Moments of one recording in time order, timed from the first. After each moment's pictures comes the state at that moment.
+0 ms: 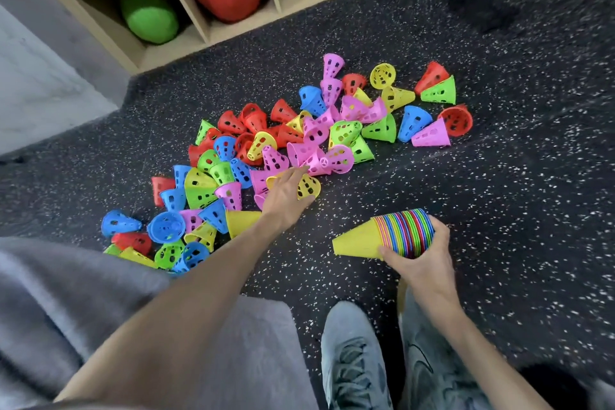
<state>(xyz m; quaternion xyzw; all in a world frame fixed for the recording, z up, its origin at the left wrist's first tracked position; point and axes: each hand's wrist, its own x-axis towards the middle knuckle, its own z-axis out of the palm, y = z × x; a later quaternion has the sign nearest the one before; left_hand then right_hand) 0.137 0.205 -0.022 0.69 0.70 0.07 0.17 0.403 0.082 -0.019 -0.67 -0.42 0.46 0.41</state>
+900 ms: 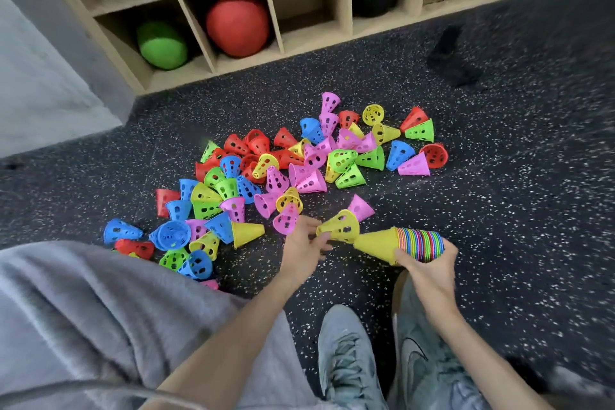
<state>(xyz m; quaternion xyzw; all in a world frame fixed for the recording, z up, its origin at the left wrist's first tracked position) 0.187 0.102 0.005 0.53 0.68 0.33 0.39 0.420 0.072 -0.018 -0.68 -0.34 0.43 0.48</state>
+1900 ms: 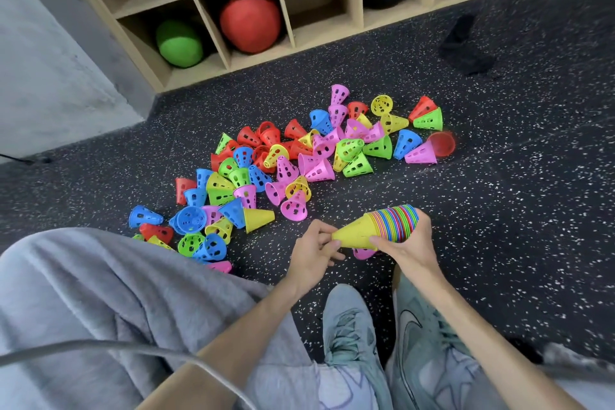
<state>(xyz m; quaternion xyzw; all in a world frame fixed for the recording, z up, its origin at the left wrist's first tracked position) 0.200 0.049 0.010 0.54 0.64 0.34 0.43 0.407 0.069 0.004 -0.58 -0.49 0.48 0.43</state>
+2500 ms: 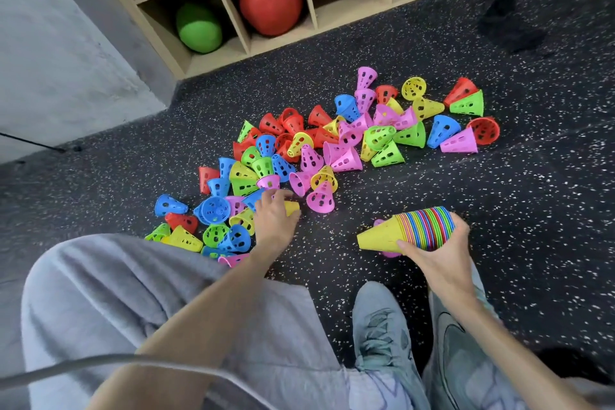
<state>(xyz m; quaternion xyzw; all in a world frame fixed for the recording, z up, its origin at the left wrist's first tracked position) 0.072 0.102 0.002 0.58 0.80 0.15 0.07 0.385 0.057 -0.013 -0.62 -0.48 0.43 0.45</state>
